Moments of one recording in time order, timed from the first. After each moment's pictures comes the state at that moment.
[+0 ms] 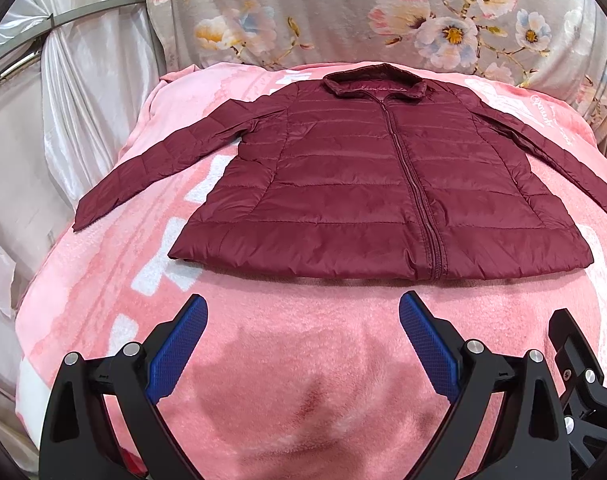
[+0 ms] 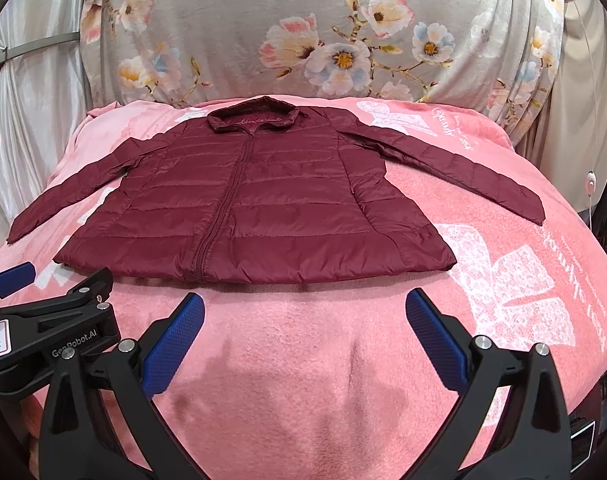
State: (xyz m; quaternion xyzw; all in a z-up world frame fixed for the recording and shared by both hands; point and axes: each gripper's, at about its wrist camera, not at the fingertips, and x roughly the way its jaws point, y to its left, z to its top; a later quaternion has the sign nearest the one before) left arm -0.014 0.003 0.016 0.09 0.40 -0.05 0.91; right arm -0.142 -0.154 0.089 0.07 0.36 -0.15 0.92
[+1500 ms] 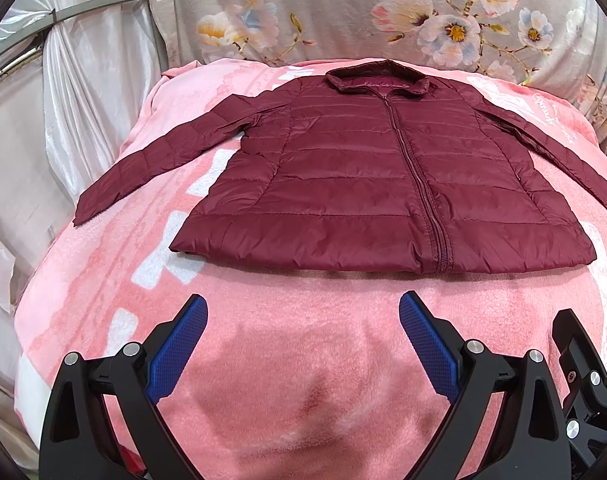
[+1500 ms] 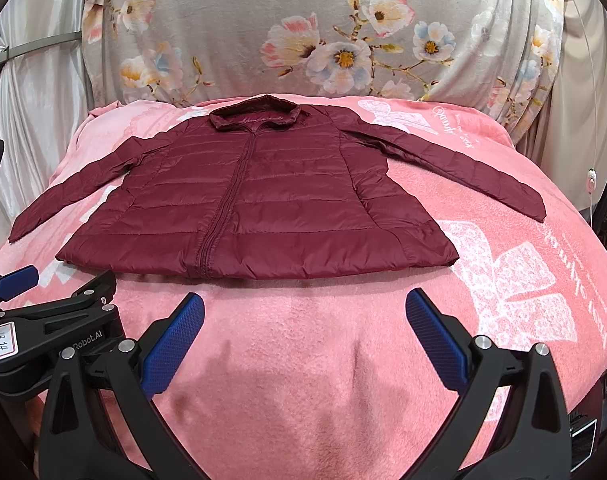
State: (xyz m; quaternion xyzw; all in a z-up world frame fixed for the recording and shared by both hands) left arm -0.013 0.009 0.012 0.09 0.40 -0.05 0.91; right arm -0.145 -0.150 0.086 0.07 0.36 -0.15 0.92
